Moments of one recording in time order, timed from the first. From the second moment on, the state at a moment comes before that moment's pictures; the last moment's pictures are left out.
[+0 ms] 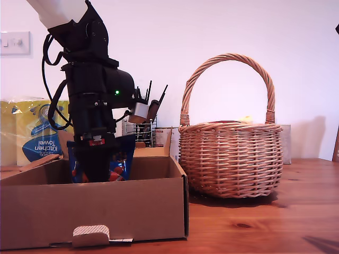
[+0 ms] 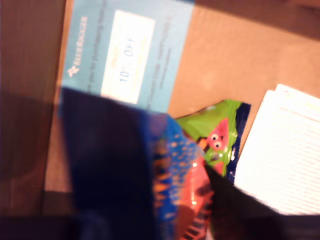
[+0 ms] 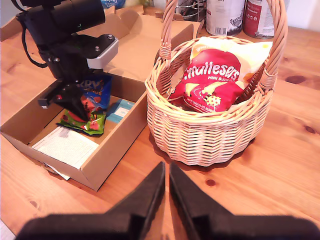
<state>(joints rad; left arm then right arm) -0.49 2.06 1.52 -1.01 0.15 0.71 0.25 0.51 0.63 -0.62 -0.33 -0.10</state>
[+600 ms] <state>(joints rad) -0.50 1.77 1.52 -0.95 0.26 0.58 0.25 0.51 0.63 -0.62 -0.33 -0.10</state>
